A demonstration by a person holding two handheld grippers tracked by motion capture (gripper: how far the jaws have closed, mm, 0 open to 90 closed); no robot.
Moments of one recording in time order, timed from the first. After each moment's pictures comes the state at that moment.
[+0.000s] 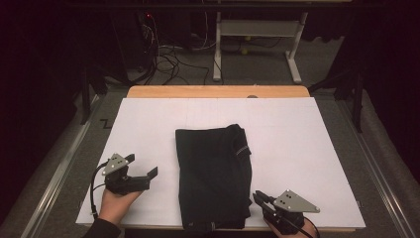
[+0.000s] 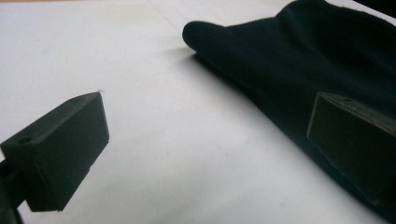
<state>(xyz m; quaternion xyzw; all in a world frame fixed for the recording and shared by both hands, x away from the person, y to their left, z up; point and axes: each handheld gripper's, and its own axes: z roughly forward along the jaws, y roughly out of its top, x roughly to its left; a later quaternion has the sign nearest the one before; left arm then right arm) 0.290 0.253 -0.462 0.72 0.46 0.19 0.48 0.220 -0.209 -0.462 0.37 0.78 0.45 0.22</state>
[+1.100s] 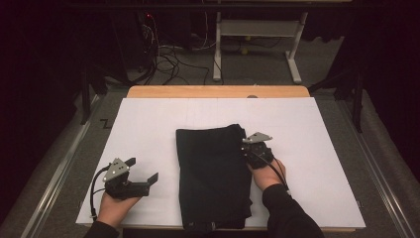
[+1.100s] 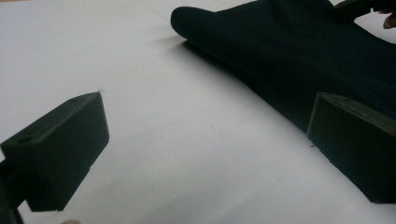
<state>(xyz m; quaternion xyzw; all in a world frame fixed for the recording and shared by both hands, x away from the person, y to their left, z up) 0.285 0.252 -0.472 0.74 0.43 0.19 0.47 0.380 -0.156 -0.455 0.43 0.81 0.32 0.25</state>
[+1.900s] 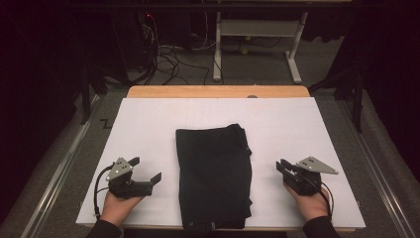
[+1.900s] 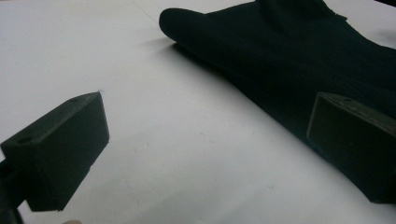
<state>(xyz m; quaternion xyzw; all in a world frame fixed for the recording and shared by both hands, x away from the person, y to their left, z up) 0.288 0.245 -0.473 0.74 0.42 0.19 0.48 0.301 -0.273 -0.461 0.46 0.73 0.44 0.25</state>
